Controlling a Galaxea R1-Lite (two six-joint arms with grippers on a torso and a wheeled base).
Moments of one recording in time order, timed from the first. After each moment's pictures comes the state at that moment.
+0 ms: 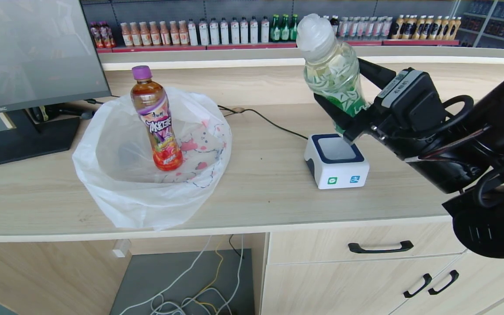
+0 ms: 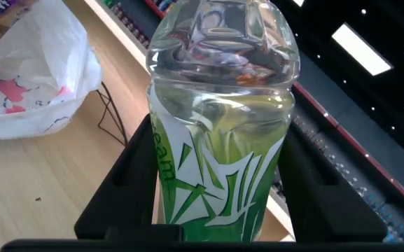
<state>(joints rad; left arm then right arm) 0.00 0.00 0.00 0.00 0.00 0.00 0.47 1.76 -0.90 -1.38 0.29 -0.86</state>
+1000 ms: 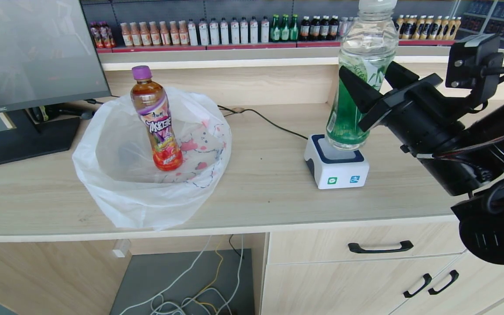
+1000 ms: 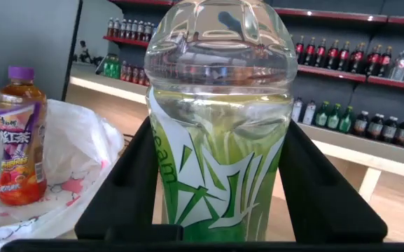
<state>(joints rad) 0.00 0.00 0.00 0.00 0.00 0.00 0.45 1.75 -0.85 -1.51 0.14 -0.20</state>
